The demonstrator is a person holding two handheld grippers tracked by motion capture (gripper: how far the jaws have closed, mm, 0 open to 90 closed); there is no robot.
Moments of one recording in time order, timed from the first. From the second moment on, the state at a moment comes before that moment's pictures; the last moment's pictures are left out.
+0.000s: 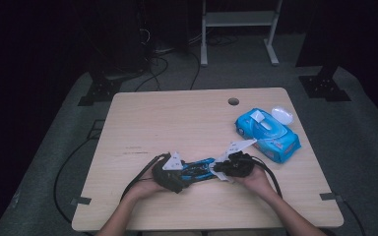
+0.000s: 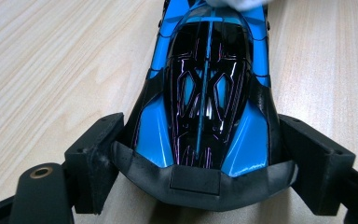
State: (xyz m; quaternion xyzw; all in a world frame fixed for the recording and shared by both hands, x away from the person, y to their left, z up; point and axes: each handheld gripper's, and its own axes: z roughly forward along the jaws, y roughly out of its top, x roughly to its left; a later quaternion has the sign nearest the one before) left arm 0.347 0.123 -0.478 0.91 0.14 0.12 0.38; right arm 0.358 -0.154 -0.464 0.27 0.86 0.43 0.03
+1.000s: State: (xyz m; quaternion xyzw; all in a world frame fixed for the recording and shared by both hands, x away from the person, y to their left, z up) left arm 0.367 0.153 -0.468 0.86 0.28 -0.01 0.43; right arm 0.352 -0.148 -0.461 0.24 0.87 0.43 0.03
